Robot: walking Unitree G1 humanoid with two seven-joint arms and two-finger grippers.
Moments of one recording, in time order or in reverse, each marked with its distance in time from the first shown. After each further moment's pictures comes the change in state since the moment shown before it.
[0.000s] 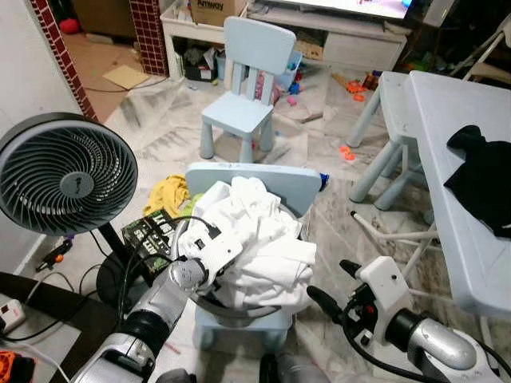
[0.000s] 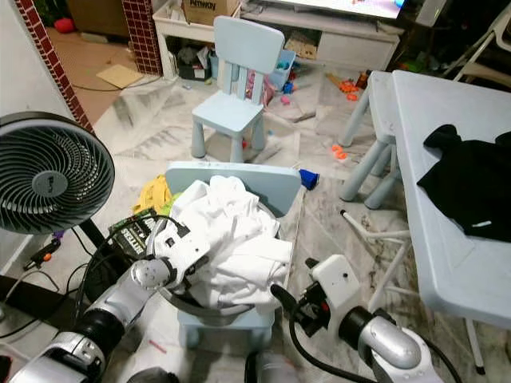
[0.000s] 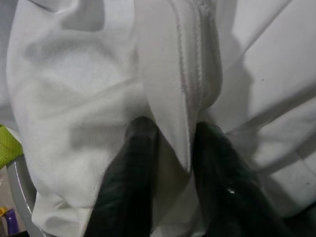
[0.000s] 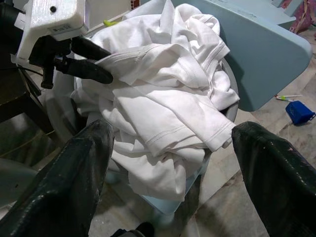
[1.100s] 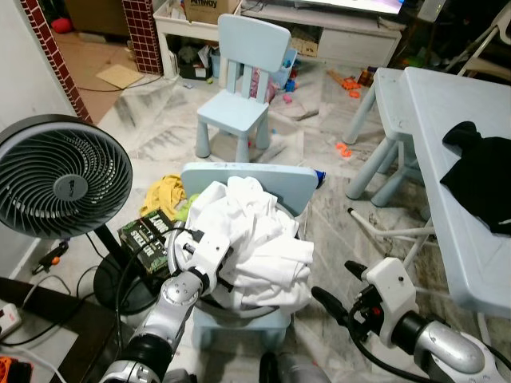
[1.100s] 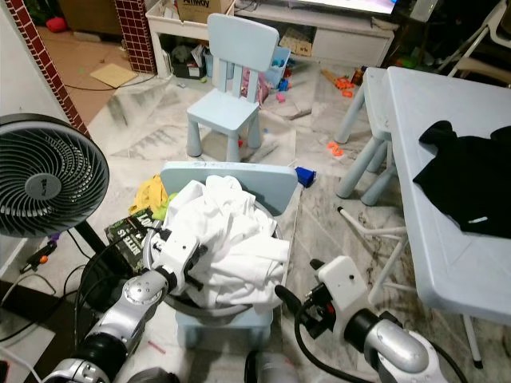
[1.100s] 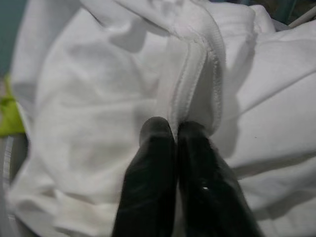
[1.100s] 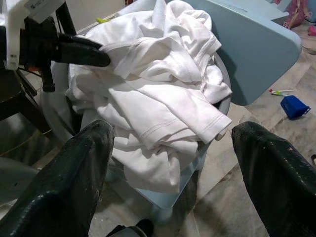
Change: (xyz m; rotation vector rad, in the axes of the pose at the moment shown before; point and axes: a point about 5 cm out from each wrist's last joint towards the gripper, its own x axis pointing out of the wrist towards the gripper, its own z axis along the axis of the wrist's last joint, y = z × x) left arm -0.011 -0.011 -0.003 -0.328 -0.174 0.142; right arm -0.006 -0.001 -0.001 0.005 0.004 -0.008
